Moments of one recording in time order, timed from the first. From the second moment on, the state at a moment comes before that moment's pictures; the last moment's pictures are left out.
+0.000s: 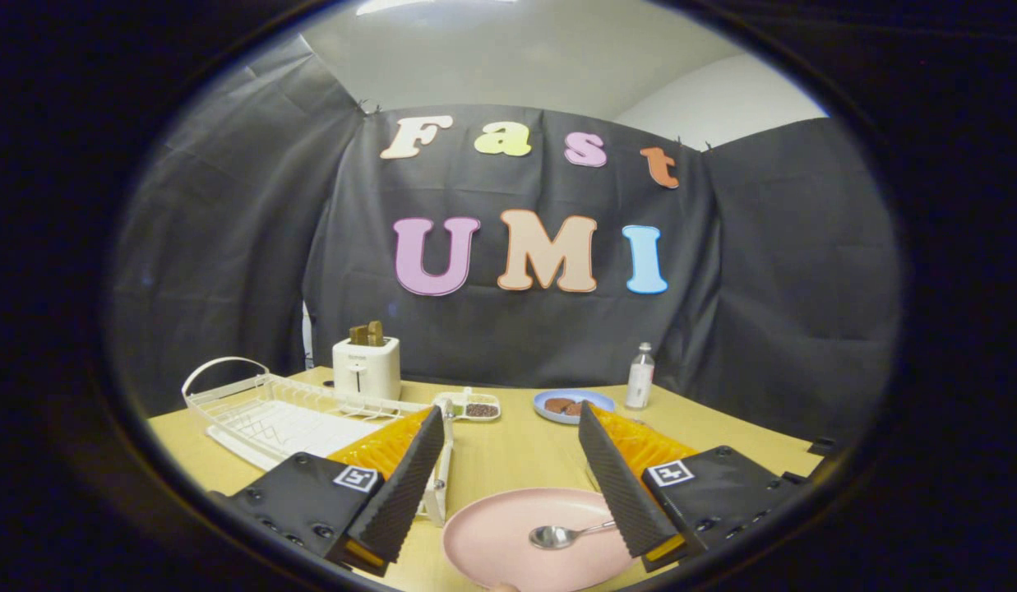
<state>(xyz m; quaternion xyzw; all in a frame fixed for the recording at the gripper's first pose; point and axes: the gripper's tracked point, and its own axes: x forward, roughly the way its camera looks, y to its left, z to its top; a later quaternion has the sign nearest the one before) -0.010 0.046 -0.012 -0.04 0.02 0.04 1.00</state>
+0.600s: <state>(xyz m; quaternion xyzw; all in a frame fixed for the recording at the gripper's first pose) -0.010 0.037 -0.016 -0.04 0.03 0.02 1.00</state>
